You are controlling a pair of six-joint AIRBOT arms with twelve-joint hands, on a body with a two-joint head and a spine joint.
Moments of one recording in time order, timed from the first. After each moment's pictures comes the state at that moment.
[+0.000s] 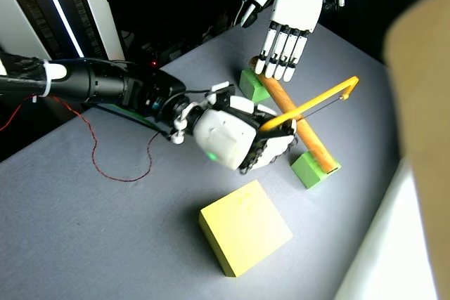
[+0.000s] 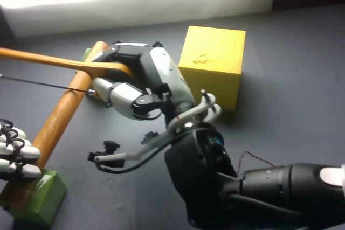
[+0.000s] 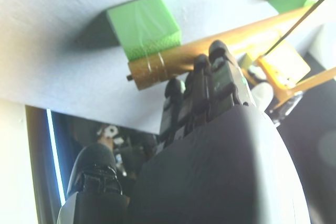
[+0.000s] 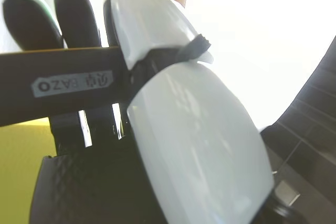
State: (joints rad) left arm 0.85 -0.51 1.08 1.21 -0.80 -0.03; right arm -0.46 -1.81 1.33 0.92 1.15 -0.65
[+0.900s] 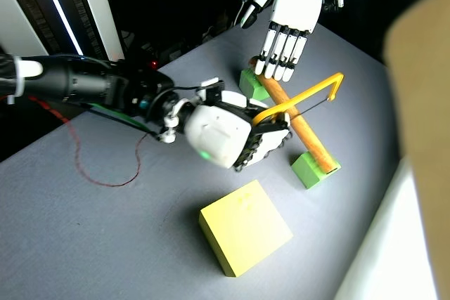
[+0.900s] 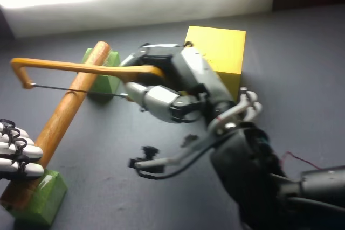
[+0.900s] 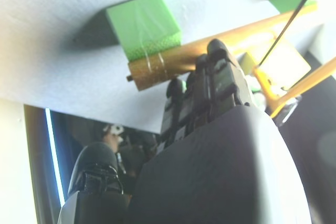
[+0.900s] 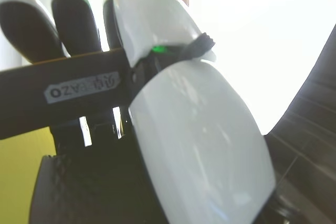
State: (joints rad) left arm 0.85 -0.52 1.08 1.21 -0.80 -0.03; right arm -0.51 -1.60 1.12 0.91 1.14 -0.70
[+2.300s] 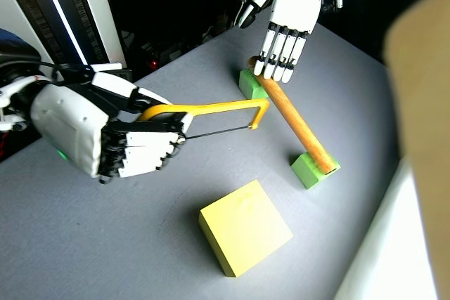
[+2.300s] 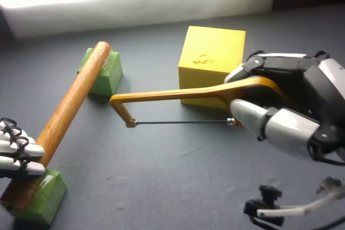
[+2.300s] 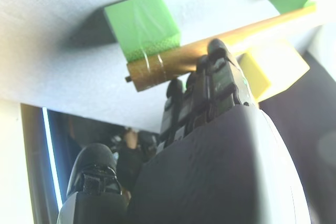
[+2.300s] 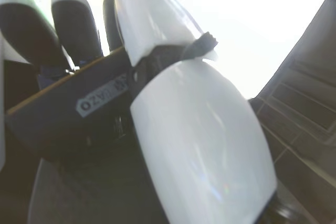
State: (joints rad) left arm 0.85 -0.52 1.08 1.19 -0.80 -0.03; right arm -0.72 -1.09 0.57 0.83 1.36 -0.65
